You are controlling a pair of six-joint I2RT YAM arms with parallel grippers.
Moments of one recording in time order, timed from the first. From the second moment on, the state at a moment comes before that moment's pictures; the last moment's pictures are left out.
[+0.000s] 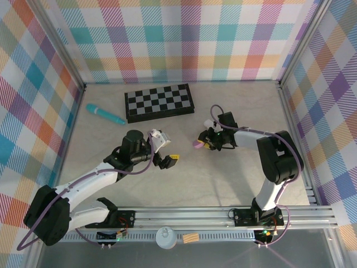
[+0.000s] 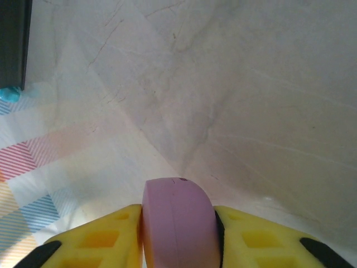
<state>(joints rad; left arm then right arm) -0.59 1.12 0.57 0.13 0.44 0.21 0.36 1.76 0.91 -0.13 -0.54 0.90</state>
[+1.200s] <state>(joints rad) -0.12 1.37 0.39 0.59 -0.19 -0.07 0.05 1.50 0.44 0.49 0.07 0.09</state>
